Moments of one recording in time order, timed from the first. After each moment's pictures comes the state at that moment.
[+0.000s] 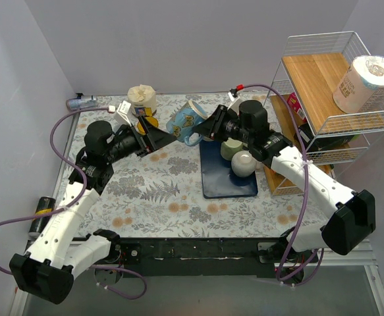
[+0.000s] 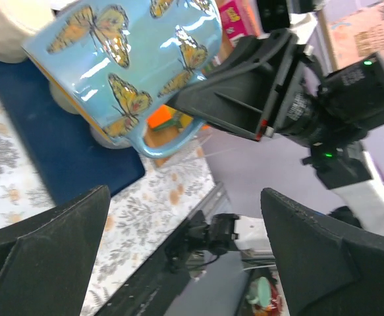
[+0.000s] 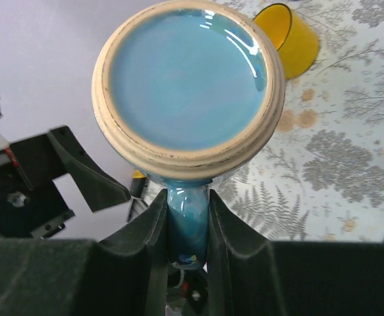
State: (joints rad) left arm -0.32 0.98 1.00 -0.20 0.57 -0.84; right arm 0.63 1.37 1.23 -0.16 -0.30 0.84
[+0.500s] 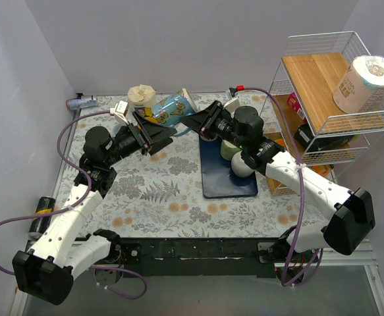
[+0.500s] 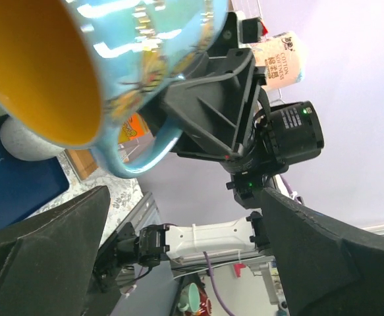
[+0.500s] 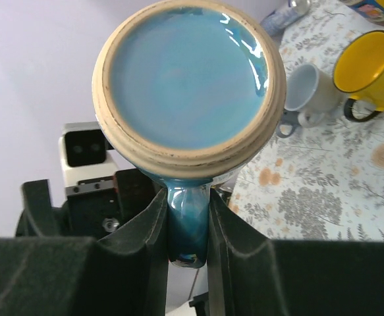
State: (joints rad) left arm -0.32 0.95 0.87 0.16 0.64 -1.21; right arm 0.73 1.36 1.17 0.14 -0.17 1.13
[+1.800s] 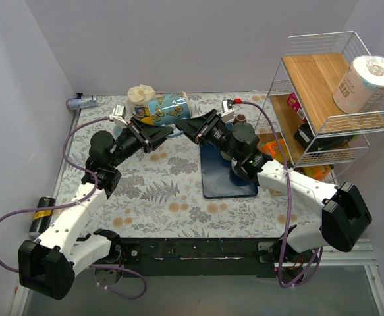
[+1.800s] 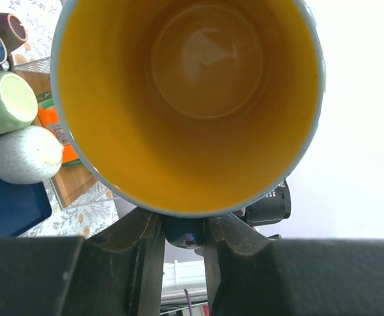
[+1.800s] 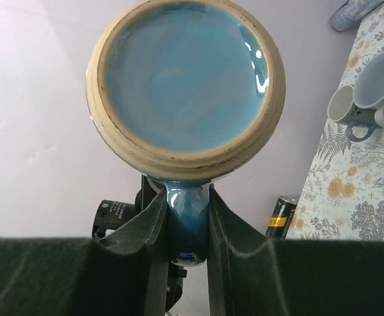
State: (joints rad) left arm -0.32 1.00 0.74 0.41 0.53 -1.40; right arm 0.81 1.39 1.00 0.56 -0.12 1.36
